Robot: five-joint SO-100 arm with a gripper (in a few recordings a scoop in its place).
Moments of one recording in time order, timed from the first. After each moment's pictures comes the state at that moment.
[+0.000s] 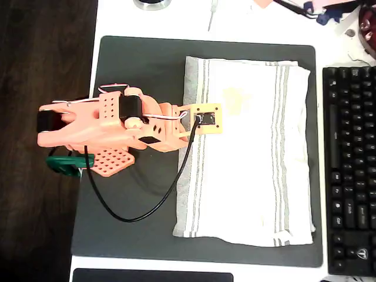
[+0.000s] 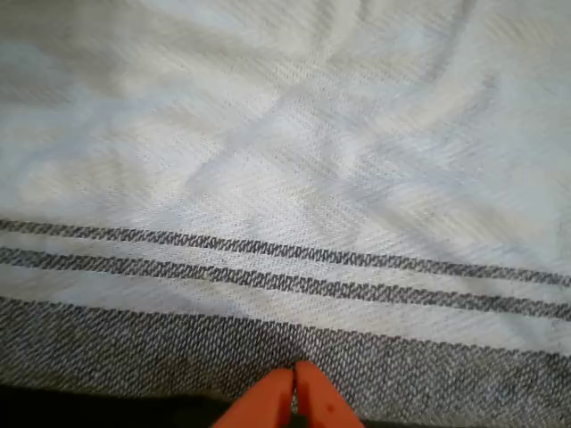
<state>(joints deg) -4.7 191.2 179.6 78.6 -87.9</state>
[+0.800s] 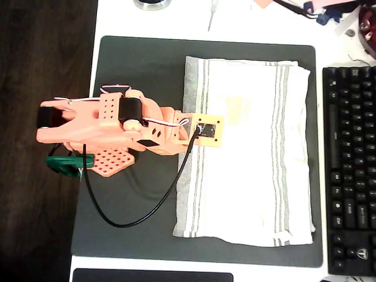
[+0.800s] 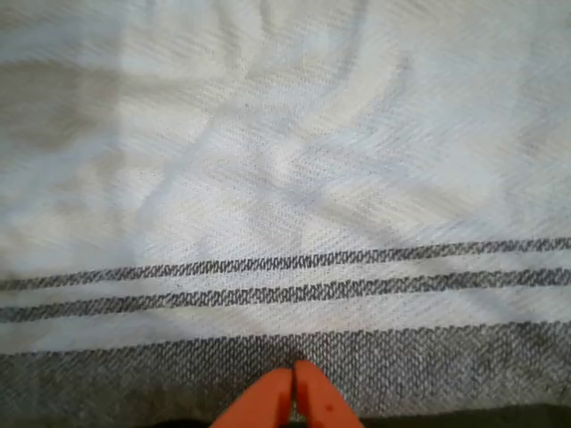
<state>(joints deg) -1.1 191.2 179.7 76.6 -80.4</state>
